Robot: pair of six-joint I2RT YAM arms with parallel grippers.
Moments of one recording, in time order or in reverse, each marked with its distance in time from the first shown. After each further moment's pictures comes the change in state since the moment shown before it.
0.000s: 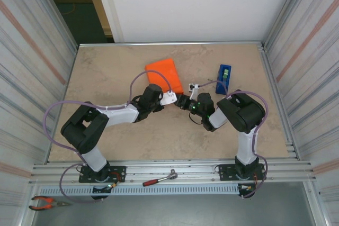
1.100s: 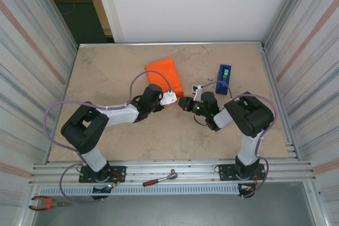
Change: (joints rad) left arm 0.000 0.000 0.000 0.000 0.000 0.000; right arm -0.042 -0.099 -0.030 -0.192 -0.084 -0.012
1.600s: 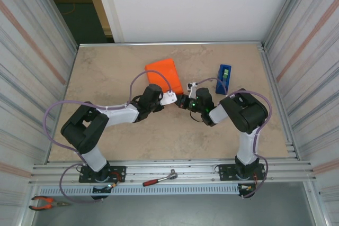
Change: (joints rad) left arm 0.000 0.000 0.000 0.000 0.000 0.000; right arm 0.010 0.078 0.106 -0.062 -0.026 0.000
